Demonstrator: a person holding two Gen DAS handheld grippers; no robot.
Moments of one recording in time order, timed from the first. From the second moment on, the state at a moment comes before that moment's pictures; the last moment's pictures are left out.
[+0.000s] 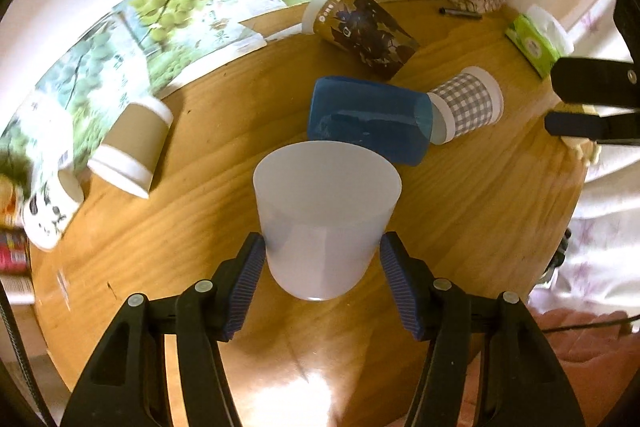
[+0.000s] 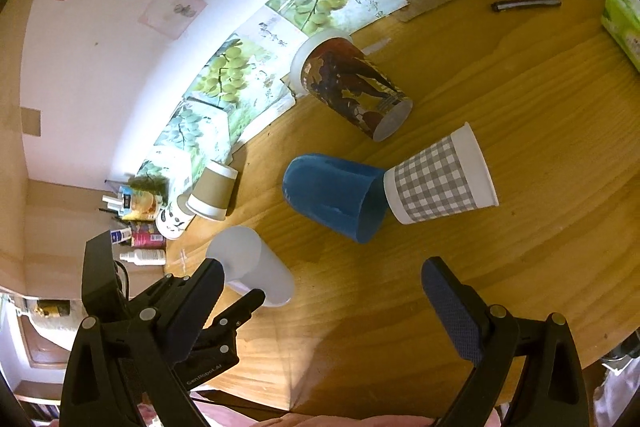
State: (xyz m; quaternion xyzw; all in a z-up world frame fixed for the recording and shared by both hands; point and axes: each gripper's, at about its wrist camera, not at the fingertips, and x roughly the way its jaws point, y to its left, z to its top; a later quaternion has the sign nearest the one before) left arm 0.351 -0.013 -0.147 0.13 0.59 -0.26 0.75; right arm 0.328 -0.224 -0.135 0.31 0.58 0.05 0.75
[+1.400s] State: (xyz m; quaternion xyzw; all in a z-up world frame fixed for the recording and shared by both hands) left arm 0.253 0.041 -0.171 -0.16 0.57 -0.12 0.79; right arm 0.245 -0.208 -0.112 0.20 0.52 0.09 0.83
